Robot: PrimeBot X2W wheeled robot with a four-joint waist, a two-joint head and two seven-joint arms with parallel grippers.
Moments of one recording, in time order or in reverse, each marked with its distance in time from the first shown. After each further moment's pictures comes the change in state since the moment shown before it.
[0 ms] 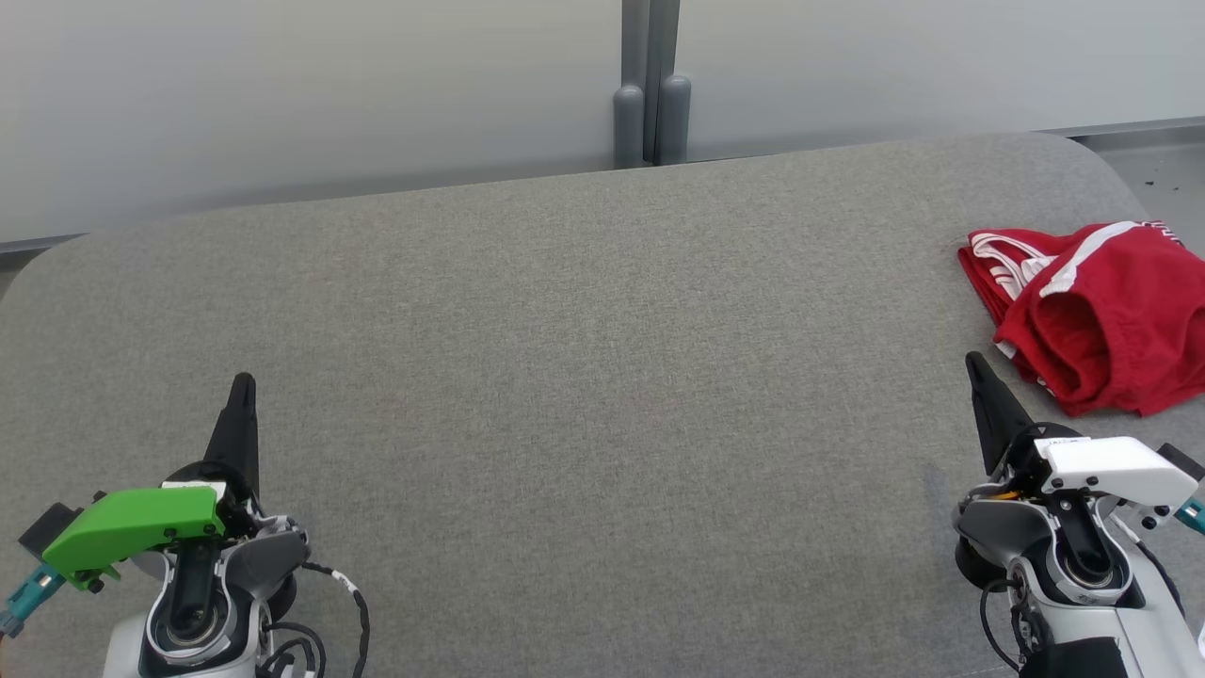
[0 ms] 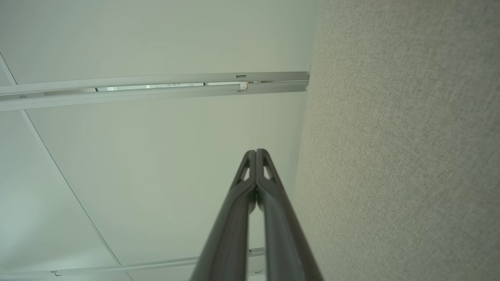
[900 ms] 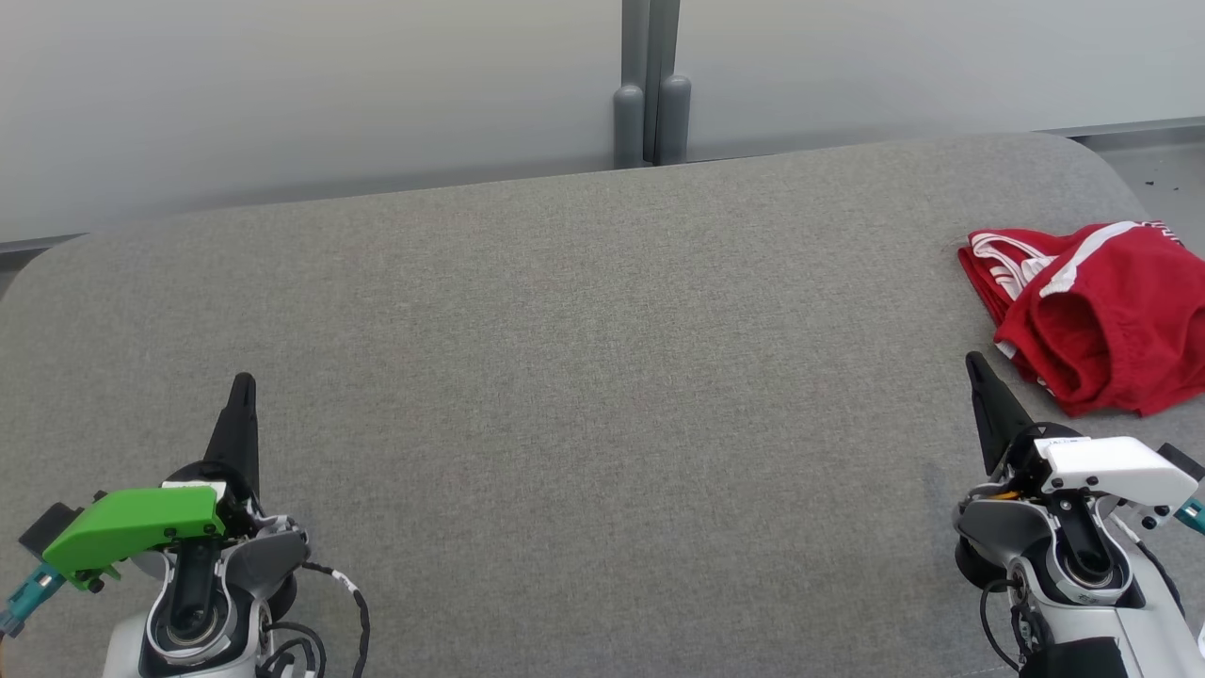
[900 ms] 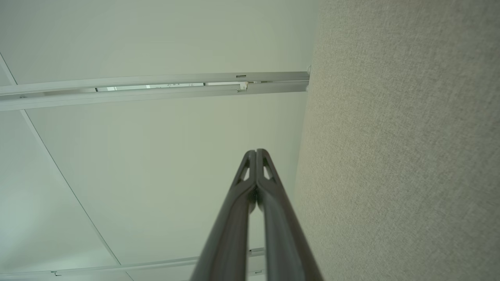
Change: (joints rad) left arm 0.000 0.000 0.000 0.000 0.000 0.000 0.000; right arm 0.000 0.000 0.000 0.000 0.000 0.000 0.000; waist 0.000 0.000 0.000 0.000
